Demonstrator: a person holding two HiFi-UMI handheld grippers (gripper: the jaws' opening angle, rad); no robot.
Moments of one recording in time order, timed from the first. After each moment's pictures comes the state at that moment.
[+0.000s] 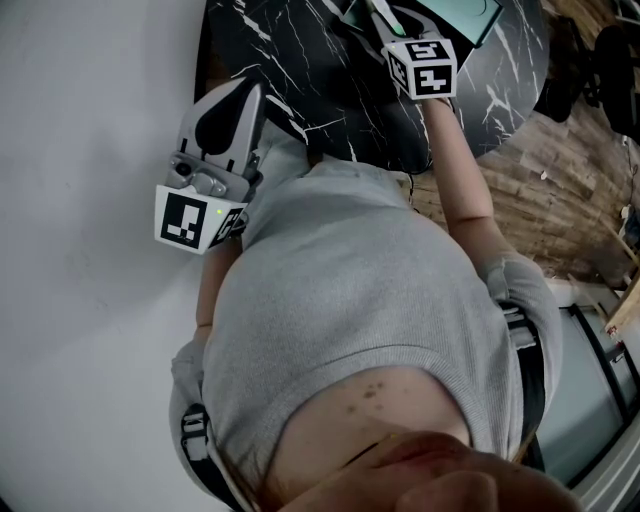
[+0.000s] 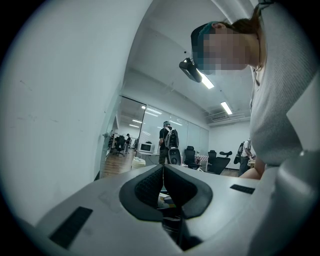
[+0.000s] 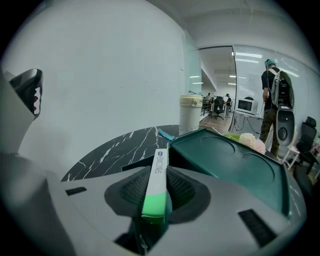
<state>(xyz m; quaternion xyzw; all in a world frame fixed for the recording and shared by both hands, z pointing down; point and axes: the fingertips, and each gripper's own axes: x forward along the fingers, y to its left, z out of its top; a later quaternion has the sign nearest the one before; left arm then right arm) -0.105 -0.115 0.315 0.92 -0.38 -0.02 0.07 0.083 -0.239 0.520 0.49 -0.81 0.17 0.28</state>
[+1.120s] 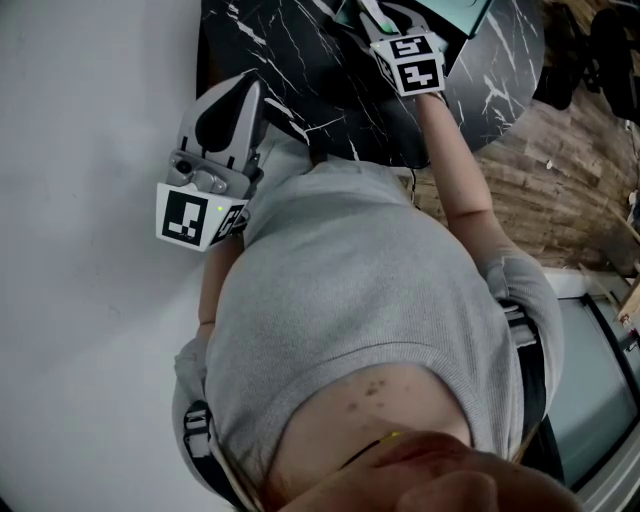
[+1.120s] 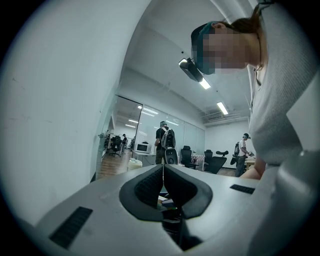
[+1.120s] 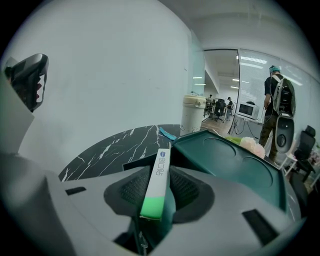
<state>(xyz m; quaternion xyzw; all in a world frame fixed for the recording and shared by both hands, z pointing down) -0.098 -0.120 0.311 0.93 -0.36 -0.02 0.06 0.078 -0.237 0.522 0.49 -0.81 0.15 0.30</state>
